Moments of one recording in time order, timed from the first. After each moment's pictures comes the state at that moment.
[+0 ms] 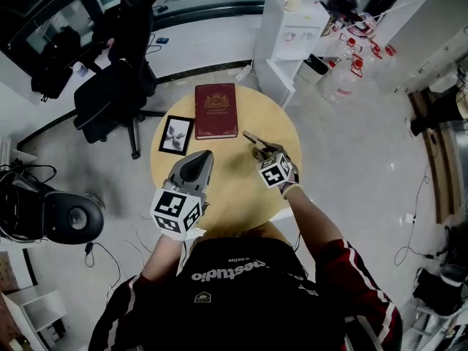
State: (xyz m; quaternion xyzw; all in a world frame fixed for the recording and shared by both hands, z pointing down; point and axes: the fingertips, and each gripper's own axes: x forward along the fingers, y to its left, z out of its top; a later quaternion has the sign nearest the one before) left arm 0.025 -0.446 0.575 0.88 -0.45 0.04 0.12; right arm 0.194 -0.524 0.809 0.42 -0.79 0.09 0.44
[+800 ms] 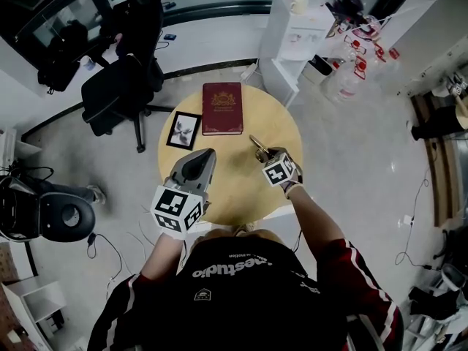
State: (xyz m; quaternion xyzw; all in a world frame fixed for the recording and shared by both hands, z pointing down) left arm 0.014 -0.430 0.535 0.88 -0.45 0.04 0.12; right arm 0.193 -0.502 0.792 0.40 -0.78 0.11 0.47
